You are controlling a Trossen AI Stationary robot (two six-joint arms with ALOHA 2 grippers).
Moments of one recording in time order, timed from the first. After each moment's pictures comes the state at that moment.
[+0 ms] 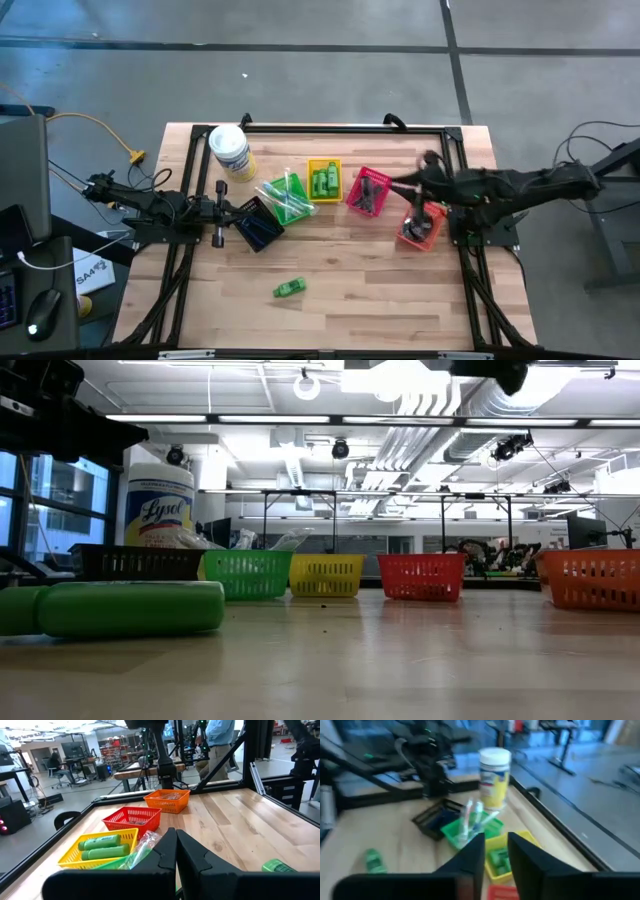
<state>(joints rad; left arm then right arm) -0.32 0.01 0.04 -0.01 -0.36 0.13 0.15 0.81 0.81 -0.30 0.45 0.16</state>
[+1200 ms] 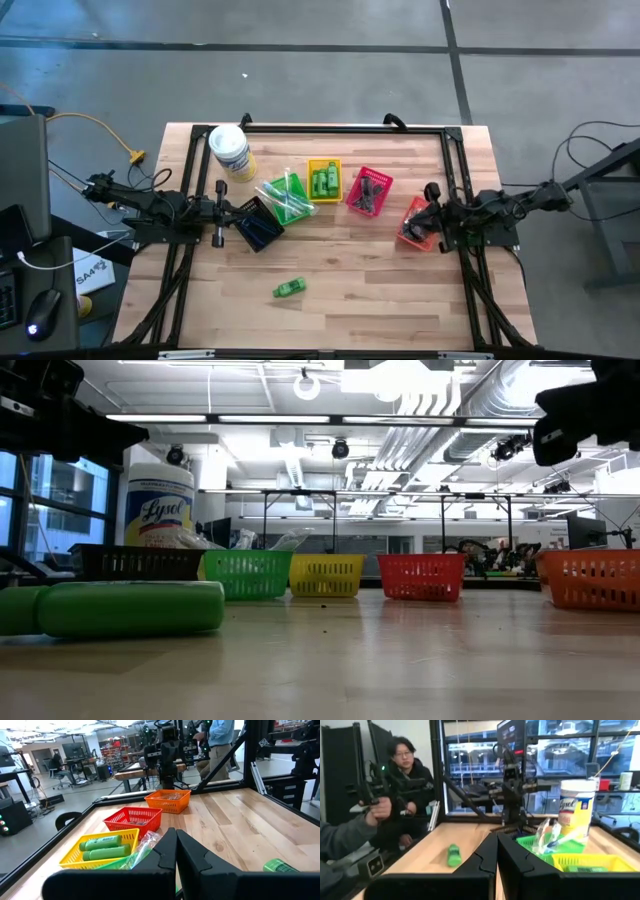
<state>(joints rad) -0.32 0.01 0.04 -0.01 -0.36 0.13 0.26 0.01 0.03 0.11 0.10 0.02</state>
